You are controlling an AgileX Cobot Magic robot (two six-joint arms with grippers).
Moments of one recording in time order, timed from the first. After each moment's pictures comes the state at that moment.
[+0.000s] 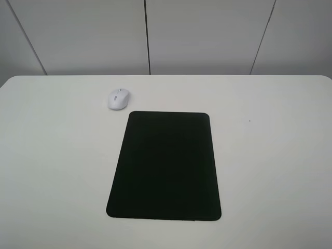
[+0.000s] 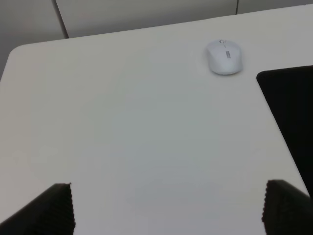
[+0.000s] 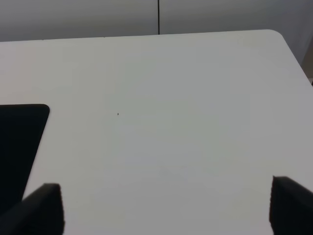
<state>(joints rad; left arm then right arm) -0.19 -0.01 -0.51 0.01 1.08 0.00 -0.05 -0.01 -0.51 -0.08 1.07 0.06</state>
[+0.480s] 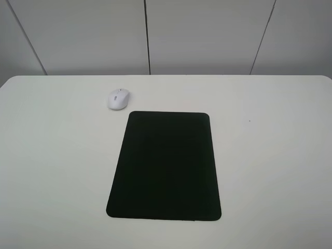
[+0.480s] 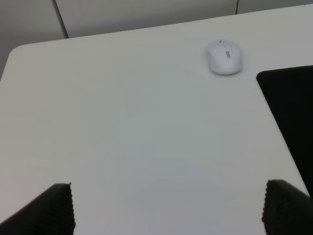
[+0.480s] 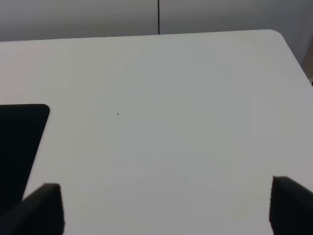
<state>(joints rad) -0.19 -0.01 -0.51 0.01 1.08 0.00 -0.05 -0.01 -0.51 -0.08 1.07 0.06</state>
